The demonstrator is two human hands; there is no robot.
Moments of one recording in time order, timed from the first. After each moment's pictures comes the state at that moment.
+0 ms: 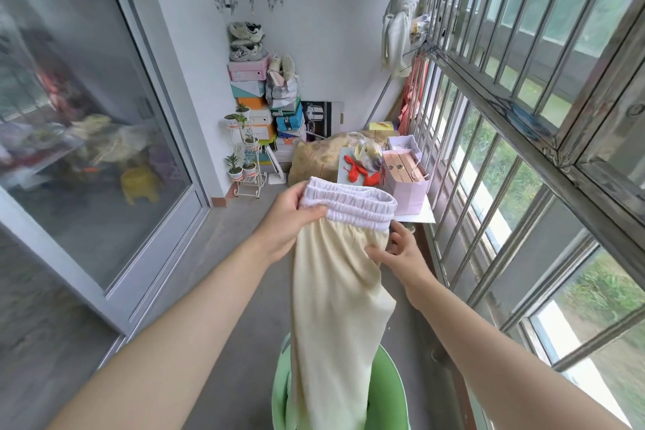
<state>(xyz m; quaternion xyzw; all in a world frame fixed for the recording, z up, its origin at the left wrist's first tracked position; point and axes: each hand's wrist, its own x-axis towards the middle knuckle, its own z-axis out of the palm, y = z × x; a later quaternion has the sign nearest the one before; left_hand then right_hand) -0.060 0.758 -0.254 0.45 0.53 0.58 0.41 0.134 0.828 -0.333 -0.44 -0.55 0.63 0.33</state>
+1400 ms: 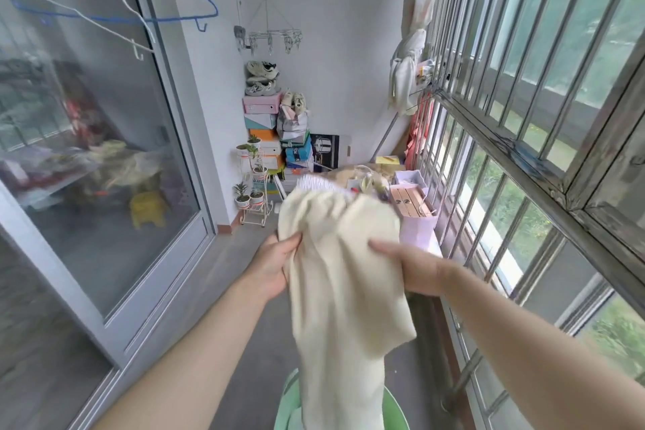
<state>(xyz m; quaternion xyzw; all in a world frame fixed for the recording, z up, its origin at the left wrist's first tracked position) -0.095 0.751 -0.268 0.21 0.50 0.68 0.50 0.114 0.846 -0.242 -0.35 -0.52 0.77 0.15</state>
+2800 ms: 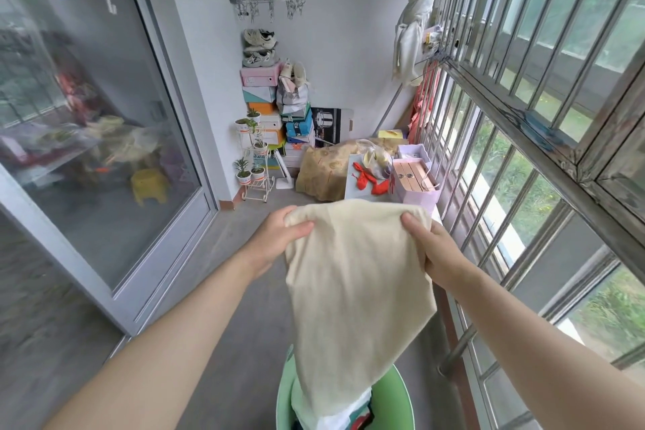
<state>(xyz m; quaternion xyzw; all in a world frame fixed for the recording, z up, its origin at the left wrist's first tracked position) -0.108 0.739 -0.279 0.43 0.59 0.54 0.42 0.140 0.864 -0.299 -0.33 -0.52 0.70 0.35</state>
